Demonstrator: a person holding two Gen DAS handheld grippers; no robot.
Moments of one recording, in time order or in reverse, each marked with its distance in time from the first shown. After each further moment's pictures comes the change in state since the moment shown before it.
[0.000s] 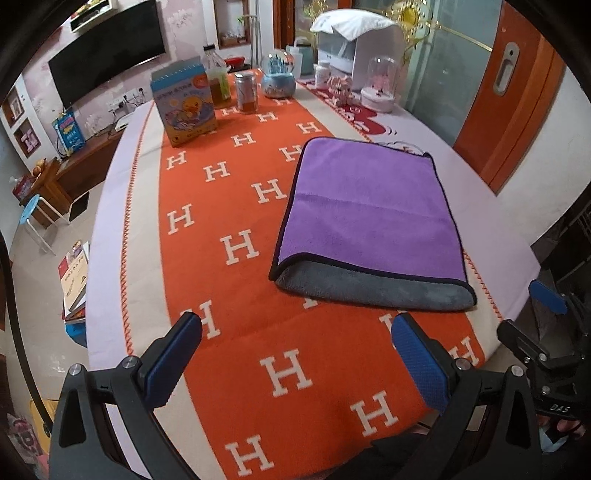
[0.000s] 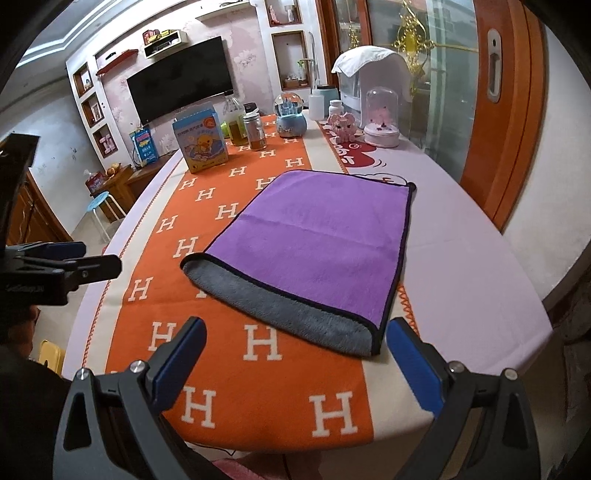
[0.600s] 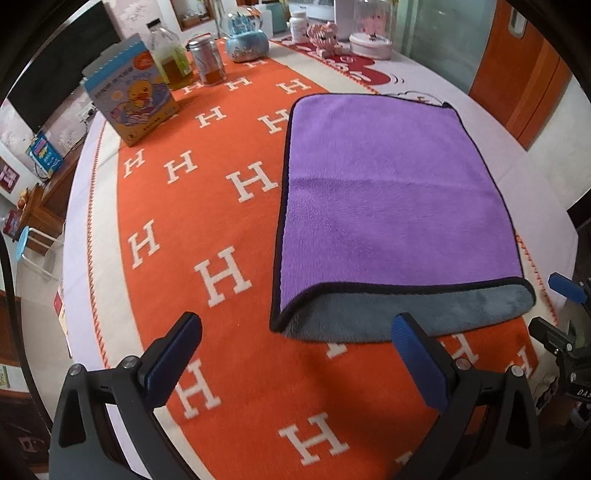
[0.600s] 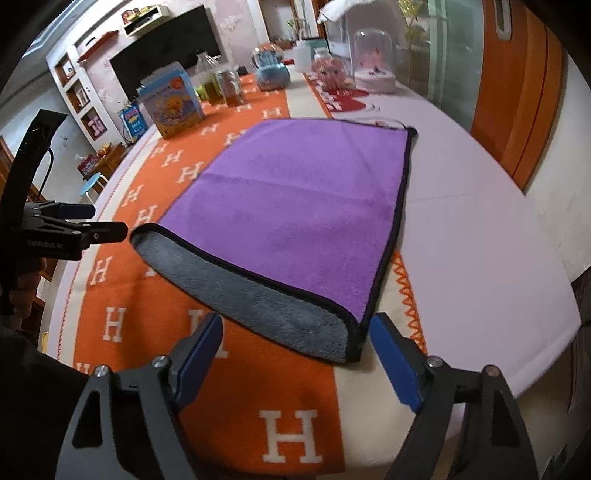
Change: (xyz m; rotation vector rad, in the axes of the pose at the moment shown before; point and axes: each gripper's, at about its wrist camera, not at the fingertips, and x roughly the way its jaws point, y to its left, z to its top) left arm 0.108 -0.005 0.047 0.154 0.140 0.031; right arm 0.077 -0.044 -0.007 0.040 0.163 0.014
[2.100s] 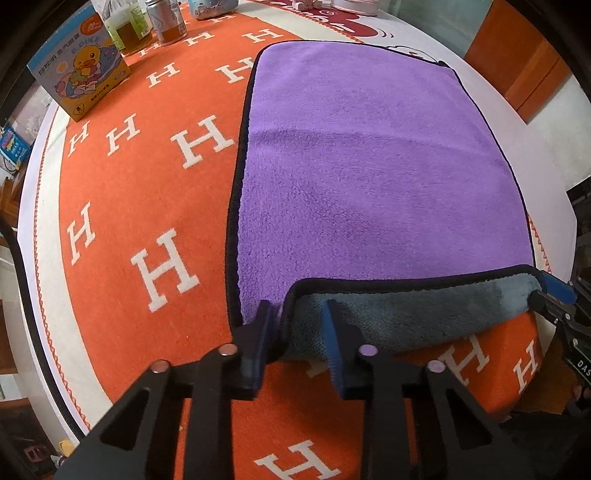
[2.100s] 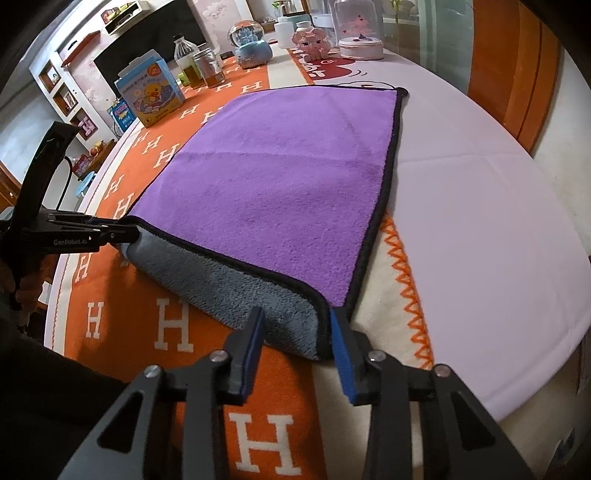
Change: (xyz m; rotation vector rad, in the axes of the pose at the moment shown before) left arm 0.059 -0.013 0.000 0.023 0.128 -0.103; right arm 0.029 -0.024 -0.007 0.056 0.070 0.020
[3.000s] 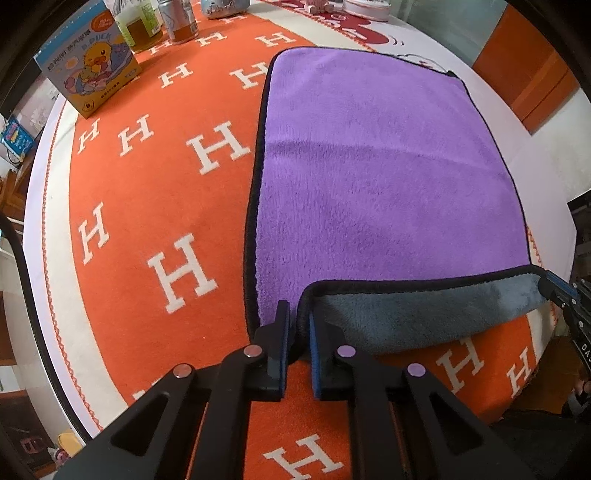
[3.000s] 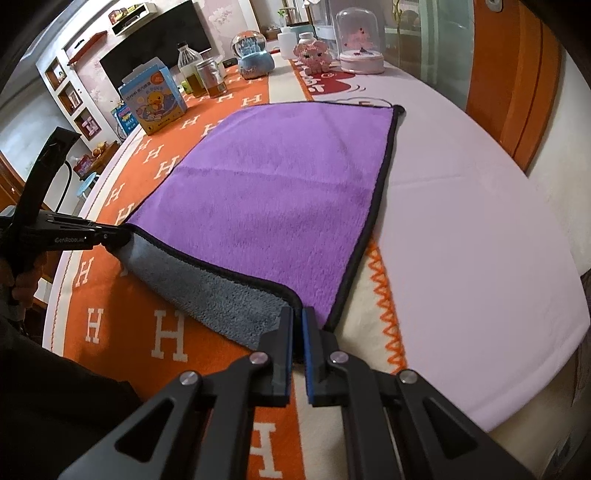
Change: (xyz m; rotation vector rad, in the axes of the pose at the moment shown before) left arm -0.017 0.014 0.012 -0.022 0.015 -0.001; right arm -0.012 -0.008 0.011 -0.034 -0.038 -0.006
